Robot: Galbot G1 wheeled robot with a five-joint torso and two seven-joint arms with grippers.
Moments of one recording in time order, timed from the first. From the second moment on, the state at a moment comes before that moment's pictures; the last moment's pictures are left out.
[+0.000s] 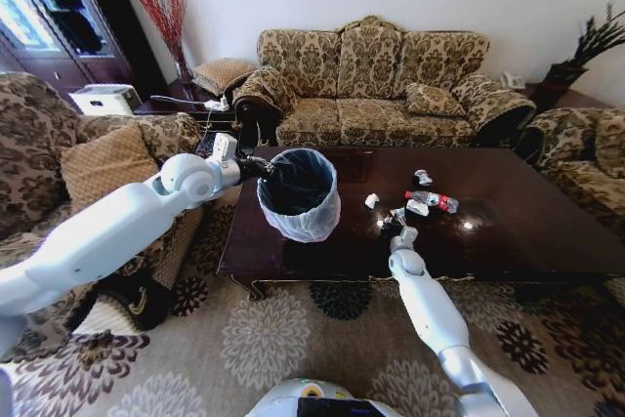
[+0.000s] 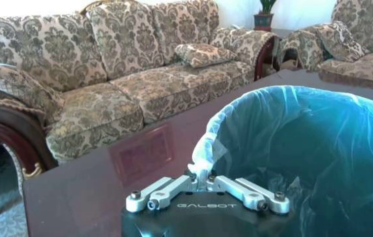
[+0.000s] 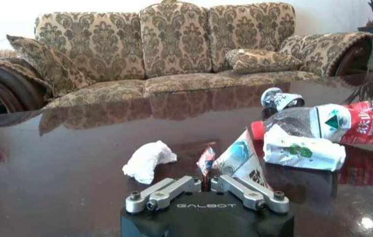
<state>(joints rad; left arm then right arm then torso) 0.10 -0.56 0.34 -1.84 -1.18 0.59 -0.04 -0.72 1.30 0.33 1.10 0.44 0.02 0.17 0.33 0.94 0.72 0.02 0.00</state>
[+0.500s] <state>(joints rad) 0.11 -0.54 0.34 -1.85 -1.19 0.59 -0.04 -0.80 1.24 0.34 1.47 0.52 0.01 0.06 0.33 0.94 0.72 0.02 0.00</state>
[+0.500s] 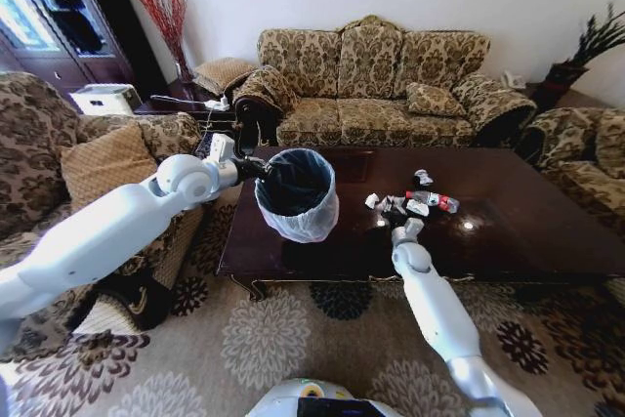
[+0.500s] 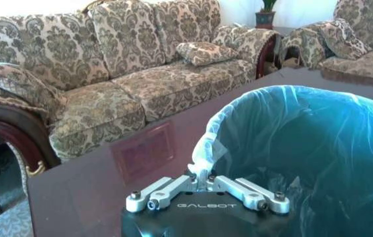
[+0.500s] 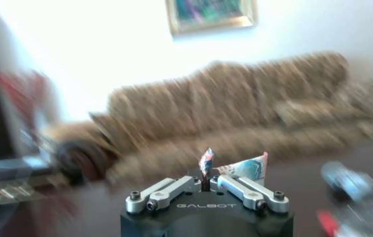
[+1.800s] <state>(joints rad) -0.03 -0.57 0.50 -1.83 -1.46 0.62 -0.18 -0.78 1.12 0.07 2.07 0.60 -0.01 -0.14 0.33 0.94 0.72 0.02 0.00</state>
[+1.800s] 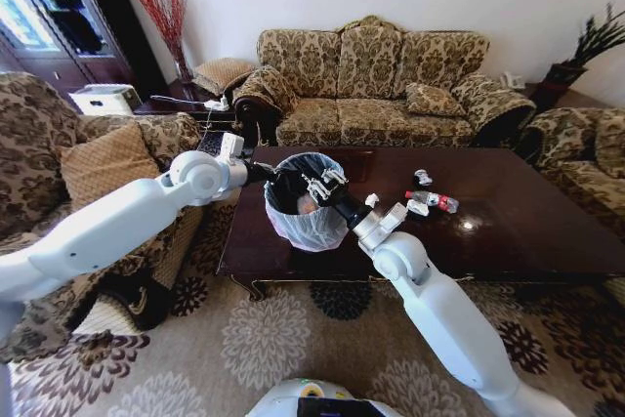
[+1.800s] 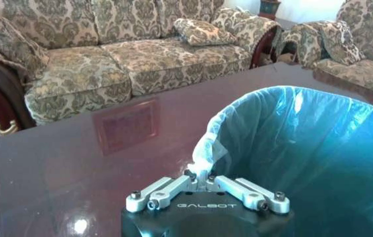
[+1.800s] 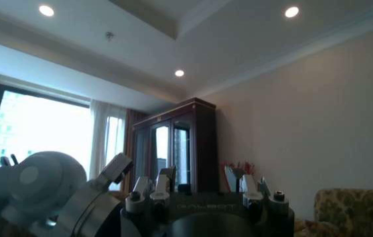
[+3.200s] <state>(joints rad) 0.30 -0.45 0.19 -1.92 -1.36 0.62 -0.12 -0.36 1.48 0.16 0.72 0.54 0.03 0.37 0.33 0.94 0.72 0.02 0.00</state>
